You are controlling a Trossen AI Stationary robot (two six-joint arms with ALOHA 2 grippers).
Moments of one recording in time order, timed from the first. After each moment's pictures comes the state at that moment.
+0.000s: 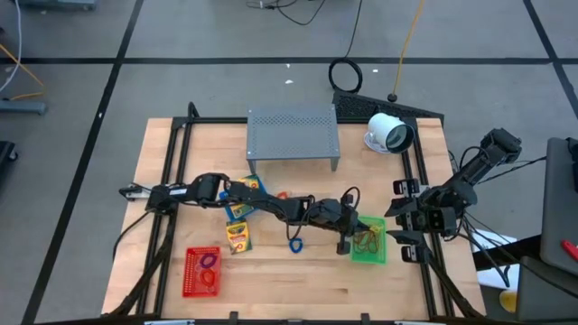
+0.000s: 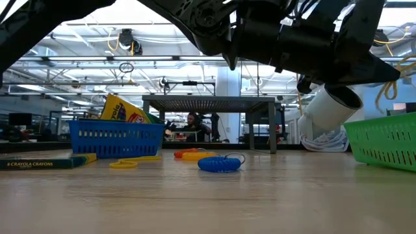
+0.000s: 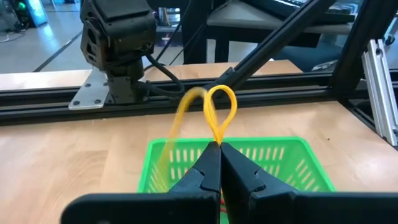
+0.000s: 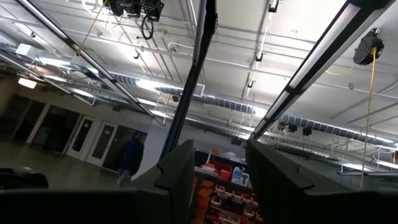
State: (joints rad) left arm -0.13 2.44 1.84 0.35 0.04 0.02; right arm 0.73 0.94 0.57 1.08 0.34 -0.59
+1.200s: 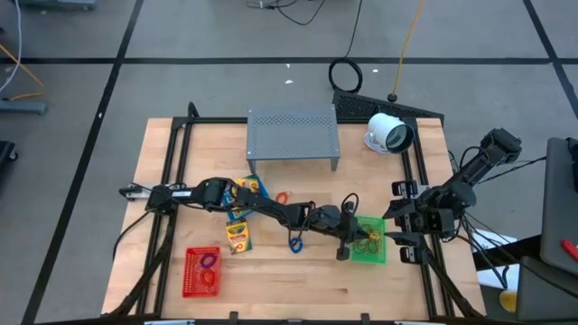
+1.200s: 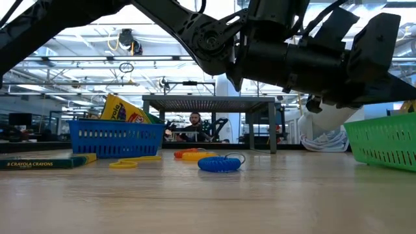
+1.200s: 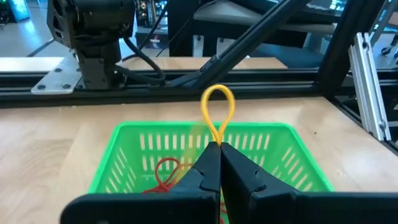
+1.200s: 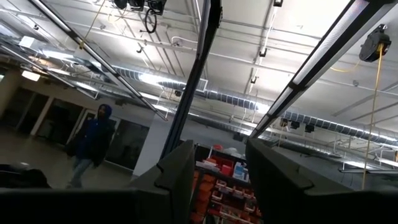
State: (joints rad) left arm -0.15 2.52 1.85 0.45 0.08 -0.03; right arm 0.73 0.94 0.57 1.05 0.34 -0.59
